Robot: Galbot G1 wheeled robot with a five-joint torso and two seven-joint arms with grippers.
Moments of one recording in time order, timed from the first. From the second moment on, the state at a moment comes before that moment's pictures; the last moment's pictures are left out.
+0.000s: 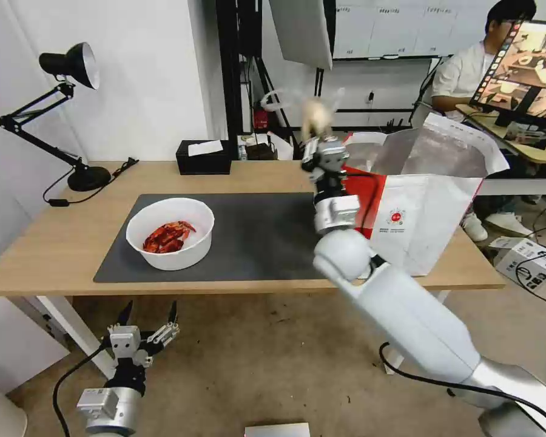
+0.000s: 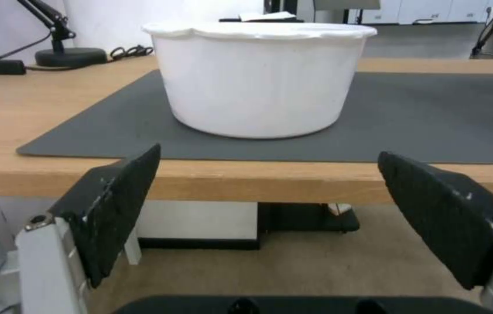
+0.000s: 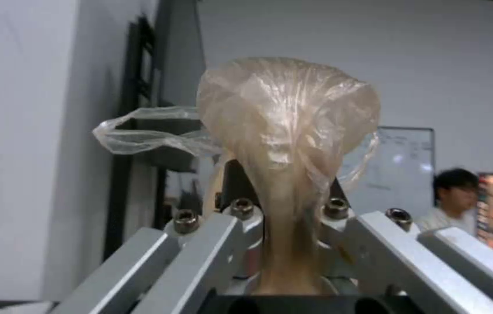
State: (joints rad) left arm 1.76 -1.22 -0.56 -2.10 -0.29 -0.17 -0.17; right arm -0.53 1.10 -0.16 1.81 0.31 -0.01 0.75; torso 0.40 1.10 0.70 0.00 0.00
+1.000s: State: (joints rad) left arm 1.77 -1.20 -0.55 -2.12 -0.30 -0.15 -0.17; right arm -0.51 0.92 -0.13 1.91 0.69 -0.21 0.82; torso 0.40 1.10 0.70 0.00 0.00
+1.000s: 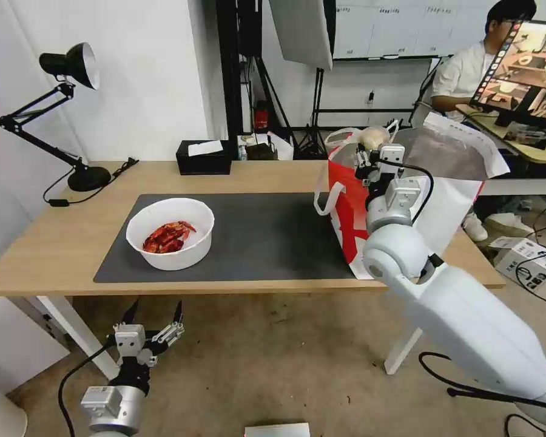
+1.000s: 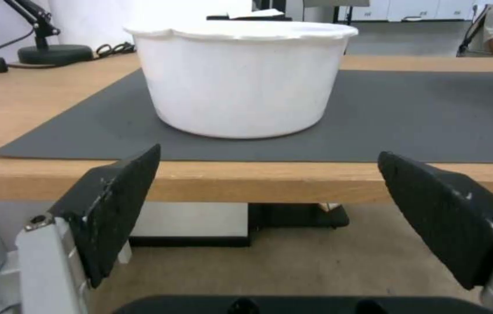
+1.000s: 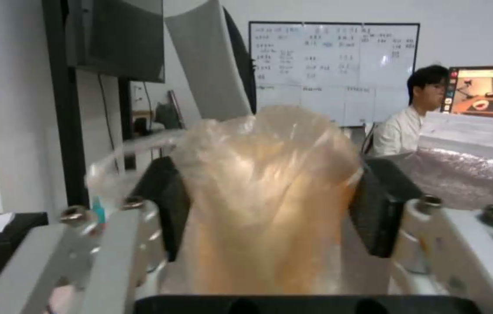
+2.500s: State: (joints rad) left arm 1.76 -1.20 -0.55 -2.12 -0.31 -0.15 -0.17; right arm -0.55 0.83 -0.09 2.04 0.76 -0.07 0.62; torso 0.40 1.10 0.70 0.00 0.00
